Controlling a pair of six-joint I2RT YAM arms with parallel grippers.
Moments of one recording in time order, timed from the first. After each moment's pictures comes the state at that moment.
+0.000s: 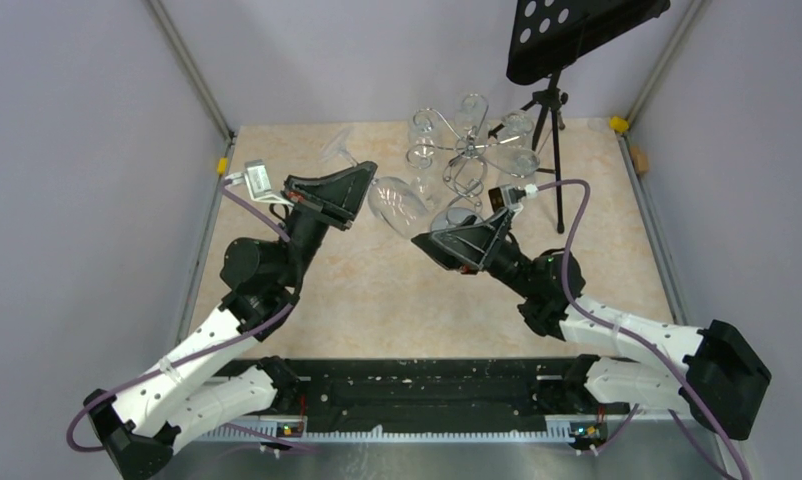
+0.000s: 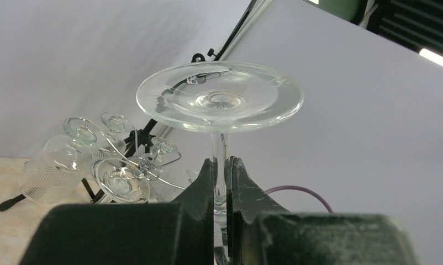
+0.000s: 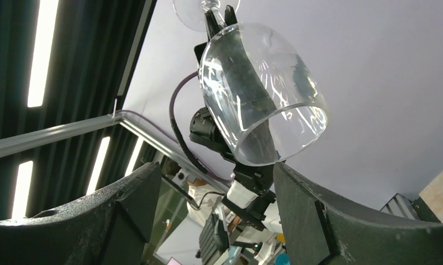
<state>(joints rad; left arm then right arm) -0.76 0.82 0.84 0.55 -0.13 -0.71 0.89 1.07 0.55 1.11 -0.22 1.47</state>
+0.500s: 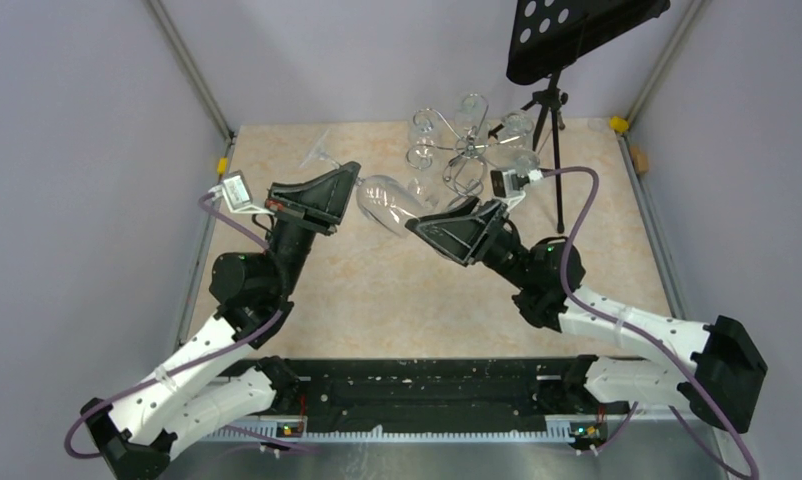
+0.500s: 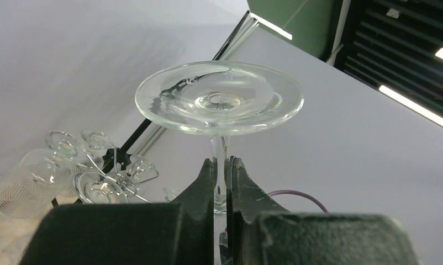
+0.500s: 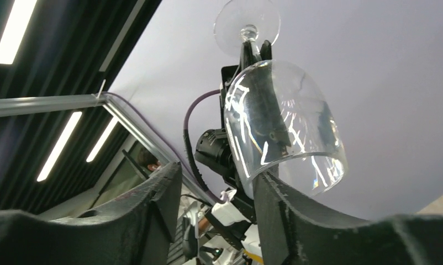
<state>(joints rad) -0.76 0.78 0.80 0.63 -0.17 -0.81 0.94 1.09 0.69 1.07 -0.20 1.25</state>
